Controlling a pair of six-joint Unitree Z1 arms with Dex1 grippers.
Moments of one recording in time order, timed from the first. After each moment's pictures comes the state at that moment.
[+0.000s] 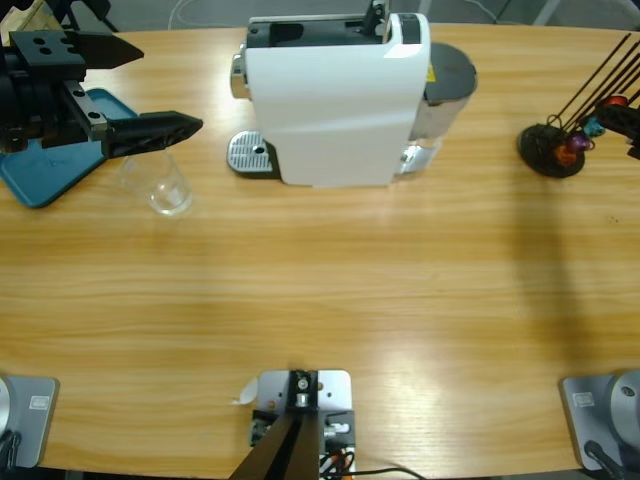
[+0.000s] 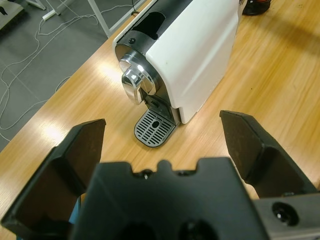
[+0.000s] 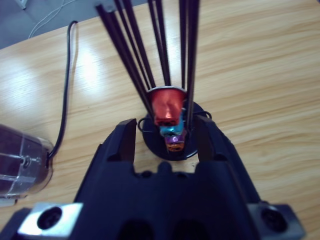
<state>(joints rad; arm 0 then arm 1) -0.94 1.30 -0.81 0.02 0.07 0.19 0.15 1.30 -0.34 -0.43 -0.24 0.31</state>
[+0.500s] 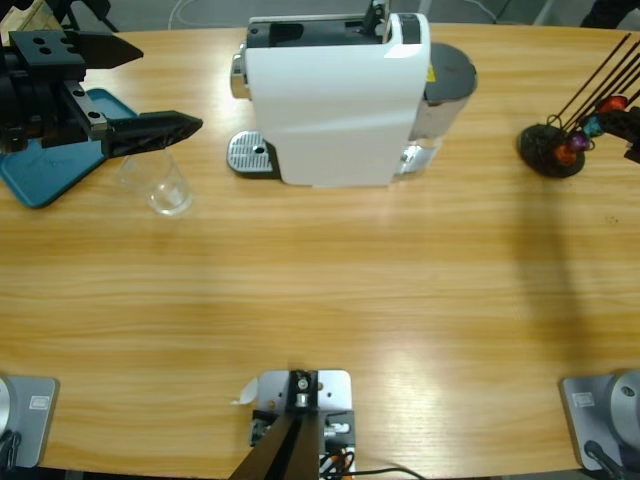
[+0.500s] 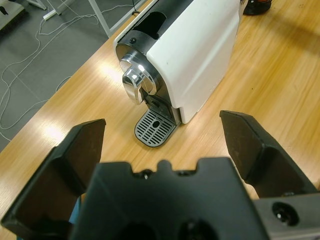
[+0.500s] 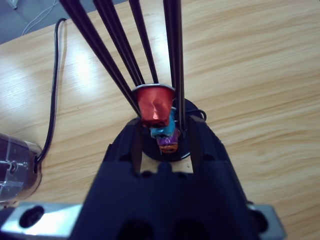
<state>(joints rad) -0.94 1.30 -0.81 0.02 0.07 0.19 0.13 1.35 -0.32 -0.48 -0.24 0.30</state>
